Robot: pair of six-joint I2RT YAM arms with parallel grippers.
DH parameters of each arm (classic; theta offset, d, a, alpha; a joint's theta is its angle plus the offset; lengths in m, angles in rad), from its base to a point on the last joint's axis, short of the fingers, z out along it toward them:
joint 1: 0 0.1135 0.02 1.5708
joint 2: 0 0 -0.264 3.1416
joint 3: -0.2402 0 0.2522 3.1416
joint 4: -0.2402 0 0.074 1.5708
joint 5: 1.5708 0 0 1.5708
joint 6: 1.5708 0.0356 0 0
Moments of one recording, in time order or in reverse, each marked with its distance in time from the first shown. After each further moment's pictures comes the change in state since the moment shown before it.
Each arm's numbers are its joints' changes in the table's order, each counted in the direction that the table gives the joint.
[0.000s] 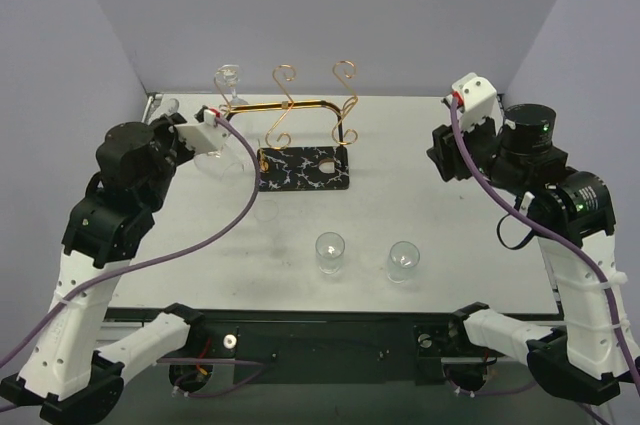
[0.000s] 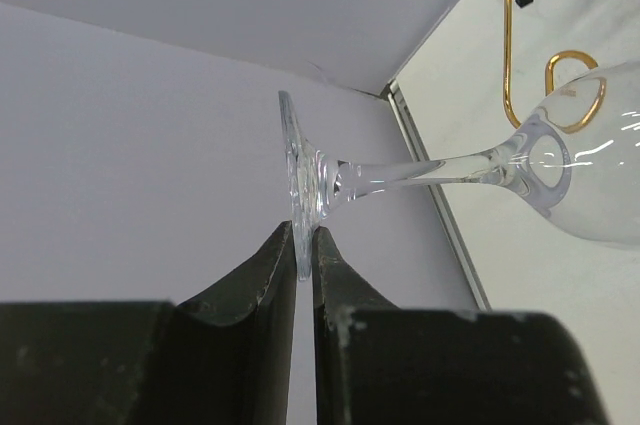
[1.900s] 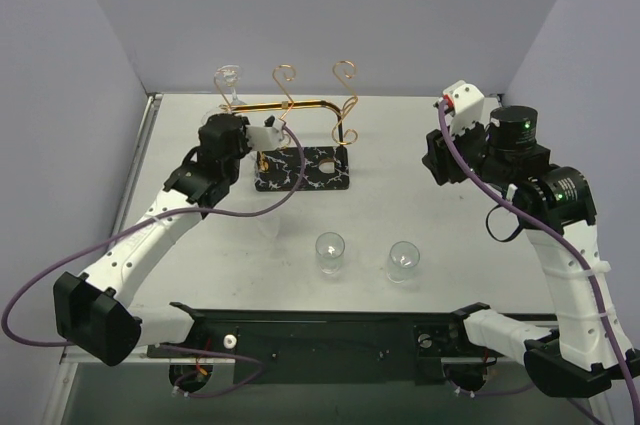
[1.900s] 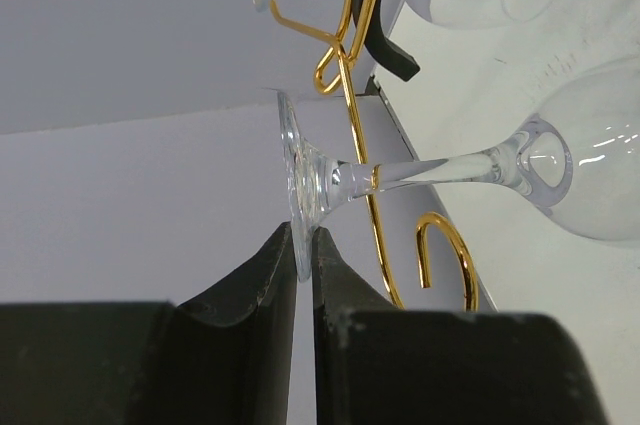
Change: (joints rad) left arm -0.084 -0.304 0.344 0.490 -0.157 0.214; right arm -0.054 0.000 0.117 0.031 -0.056 0.016
